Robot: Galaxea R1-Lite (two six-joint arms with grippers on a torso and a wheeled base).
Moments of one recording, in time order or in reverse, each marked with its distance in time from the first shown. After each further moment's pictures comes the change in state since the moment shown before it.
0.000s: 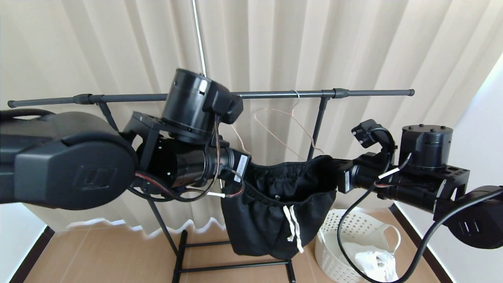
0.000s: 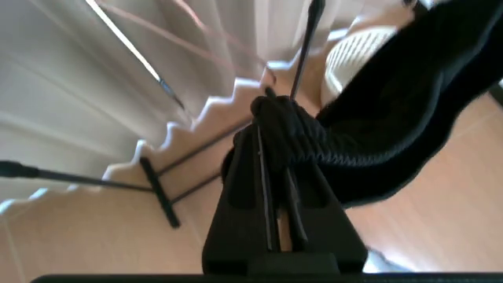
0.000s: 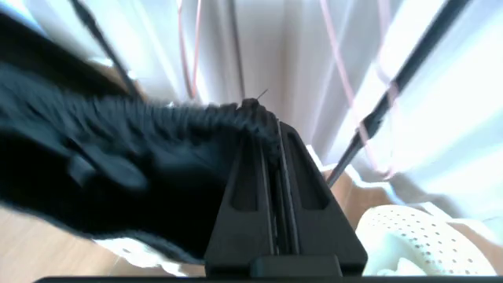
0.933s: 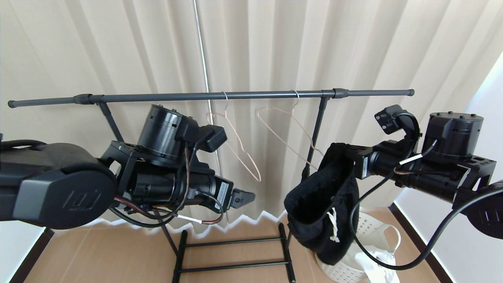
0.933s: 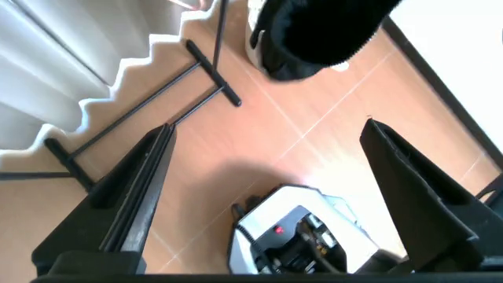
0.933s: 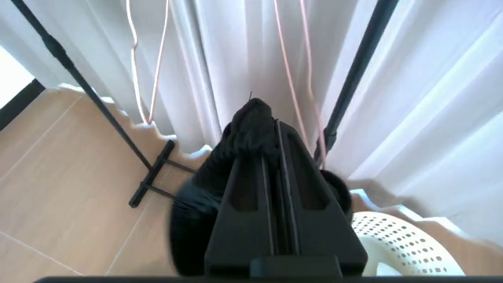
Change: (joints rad) left arm 0.139 -0.044 0.207 -0.086 -0.416 -0.024; right arm -0.077 -0.053 -0.016 0.005 0.003 -0.006
